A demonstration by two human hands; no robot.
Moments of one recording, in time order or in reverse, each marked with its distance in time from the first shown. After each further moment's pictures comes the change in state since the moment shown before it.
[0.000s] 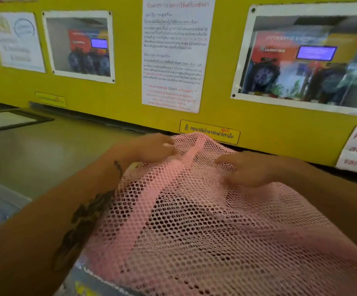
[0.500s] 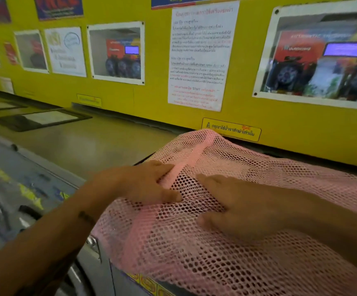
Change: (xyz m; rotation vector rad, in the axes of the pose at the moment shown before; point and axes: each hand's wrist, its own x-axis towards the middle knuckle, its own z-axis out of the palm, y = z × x) left_hand -0.136 -0.004 0.018 0.152 -0.215 -0.185; right_hand -0.072 -0.084 0.040 0.005 -0.059 -0.271
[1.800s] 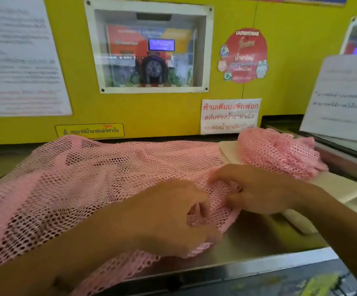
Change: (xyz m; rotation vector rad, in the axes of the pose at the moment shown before) left_hand -0.013 0.249 0.037 -0.010 0.063 0.961; right_hand -0.192 0.132 0.048 0.205 0.318 0.547
